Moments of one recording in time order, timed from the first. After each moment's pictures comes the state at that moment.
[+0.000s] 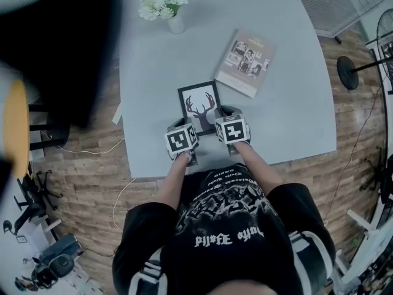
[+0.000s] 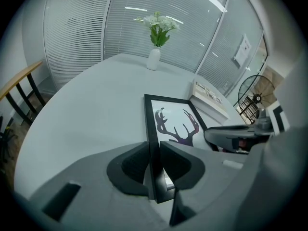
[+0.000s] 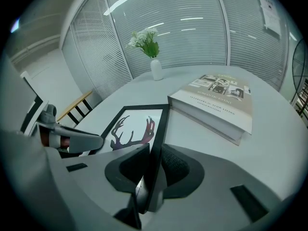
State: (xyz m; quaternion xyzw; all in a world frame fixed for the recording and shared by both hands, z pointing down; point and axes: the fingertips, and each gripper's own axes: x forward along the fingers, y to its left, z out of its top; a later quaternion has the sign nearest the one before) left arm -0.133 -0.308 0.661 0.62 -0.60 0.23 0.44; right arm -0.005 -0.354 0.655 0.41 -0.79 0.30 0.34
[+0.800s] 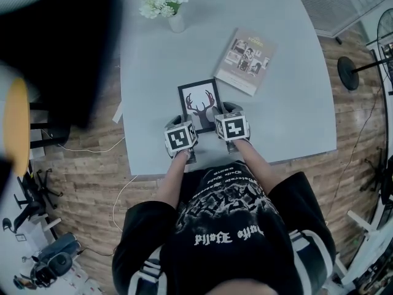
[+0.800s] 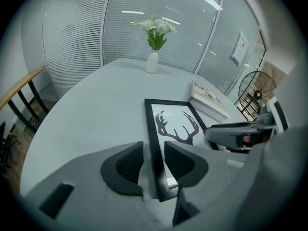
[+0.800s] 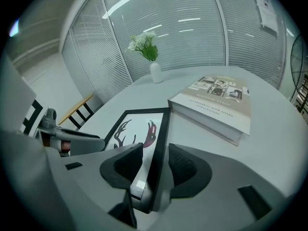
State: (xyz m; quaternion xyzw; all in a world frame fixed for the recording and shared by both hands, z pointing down) left arm -0.137 -0.308 0.652 0.62 -0.61 0.24 0.42; right arm -0.006 -0.355 0.645 0.42 -0.79 0.30 0.32
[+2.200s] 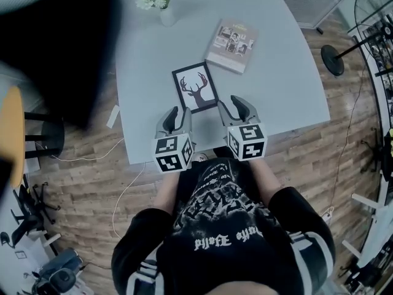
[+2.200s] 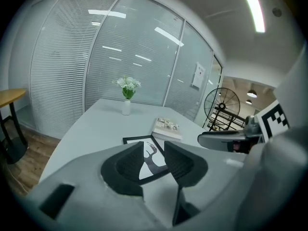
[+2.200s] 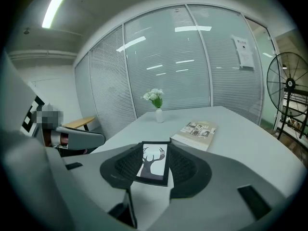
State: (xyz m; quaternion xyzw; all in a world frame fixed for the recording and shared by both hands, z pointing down) left arm -0.113 -0.237 0.499 0.77 -0.58 0.11 0.25; right arm 0.022 -0.259 0.494 0.50 -0.83 0.17 0.17
